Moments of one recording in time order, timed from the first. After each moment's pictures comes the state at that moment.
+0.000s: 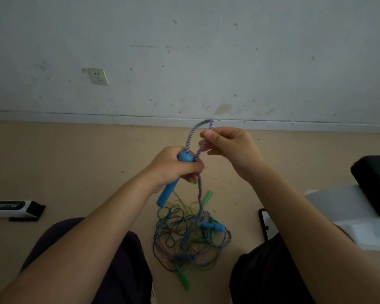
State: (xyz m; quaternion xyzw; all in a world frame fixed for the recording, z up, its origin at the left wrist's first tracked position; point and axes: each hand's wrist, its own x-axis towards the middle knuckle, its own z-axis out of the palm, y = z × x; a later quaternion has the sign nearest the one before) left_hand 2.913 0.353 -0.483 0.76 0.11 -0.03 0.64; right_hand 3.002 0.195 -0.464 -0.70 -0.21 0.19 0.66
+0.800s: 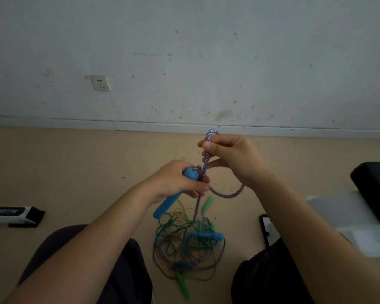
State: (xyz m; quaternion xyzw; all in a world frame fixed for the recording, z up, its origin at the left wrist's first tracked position) left_hand 2.909 0.356 -0.489 0.76 0.06 -0.14 0.64; right_hand 2.993 0.194 -0.453 -0.69 -0.22 0.22 0.66
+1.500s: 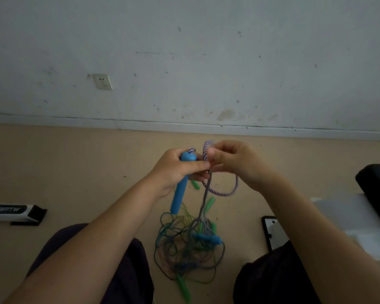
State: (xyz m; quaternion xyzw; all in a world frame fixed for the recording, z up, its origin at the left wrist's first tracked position) left_hand 2.917 0.352 -0.480 0.68 0.11 0.01 0.72; right_hand 3.001 0.186 -0.465 -0.69 -0.24 0.27 0.63
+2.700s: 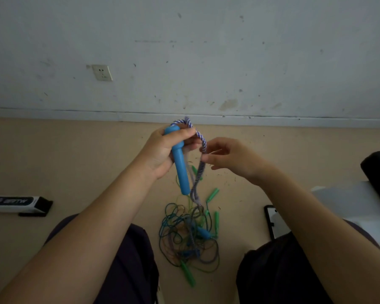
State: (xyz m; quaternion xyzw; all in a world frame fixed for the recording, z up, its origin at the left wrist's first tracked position) left_hand 2.920 0.368 -0.470 0.52 0.11 0.07 0.84; right_hand 2.993 0.192 -0.479 -0.77 -0.25 0.28 0.52
